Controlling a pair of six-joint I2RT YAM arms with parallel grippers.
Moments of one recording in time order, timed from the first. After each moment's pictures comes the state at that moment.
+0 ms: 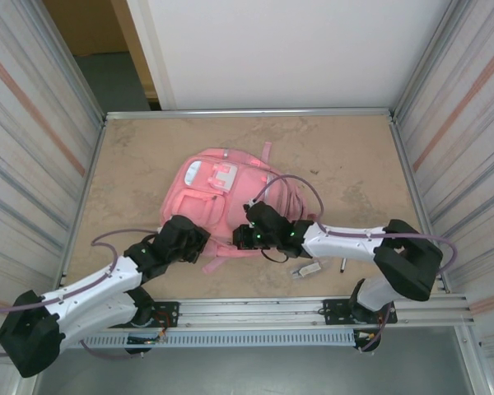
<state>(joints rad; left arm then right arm) -0.75 0.88 0.38 -0.23 -0.08 -1.61 1.01 1.47 0.76 -0.03 -0.10 0.95</state>
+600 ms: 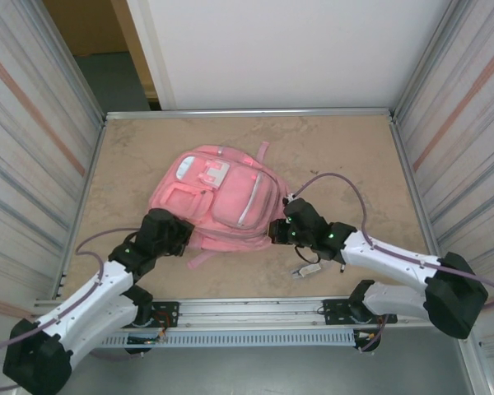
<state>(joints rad) -0.46 0.76 0.38 -0.32 0.06 -1.46 0.84 1.12 0.61 -0.24 0.01 0.81</state>
